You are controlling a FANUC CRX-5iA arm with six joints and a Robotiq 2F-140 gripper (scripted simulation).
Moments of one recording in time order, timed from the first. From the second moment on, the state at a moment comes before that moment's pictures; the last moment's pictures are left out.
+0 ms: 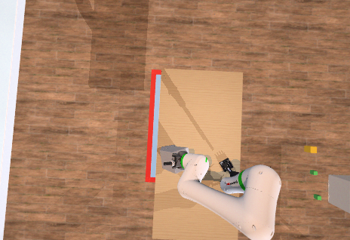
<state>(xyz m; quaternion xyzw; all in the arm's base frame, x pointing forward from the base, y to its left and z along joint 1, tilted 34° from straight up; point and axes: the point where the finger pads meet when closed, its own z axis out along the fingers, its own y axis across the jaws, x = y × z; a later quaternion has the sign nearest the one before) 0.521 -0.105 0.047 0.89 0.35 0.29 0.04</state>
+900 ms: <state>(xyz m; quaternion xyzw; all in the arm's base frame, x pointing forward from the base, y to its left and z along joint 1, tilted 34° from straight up) 0.507 -0.115 0.037 0.89 0.35 0.29 0.04</state>
